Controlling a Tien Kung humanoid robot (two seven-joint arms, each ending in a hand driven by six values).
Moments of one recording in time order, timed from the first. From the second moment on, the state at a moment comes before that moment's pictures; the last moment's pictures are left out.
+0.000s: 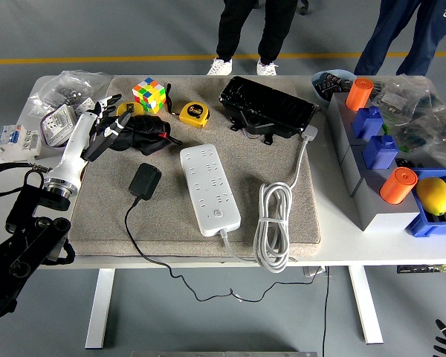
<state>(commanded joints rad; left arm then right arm) -0.38 0.22 -1.09 -1.00 1.40 0.31 -0.32 -0.09 -0.32 1.03 0.58 -0.58 -0.05 0.09</state>
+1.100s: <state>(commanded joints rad) -0.40 0.23 -1.08 -1.00 1.40 0.31 -0.30 -0.08 -0.32 0.98 0.54 -0.53 -0.10 0.09</state>
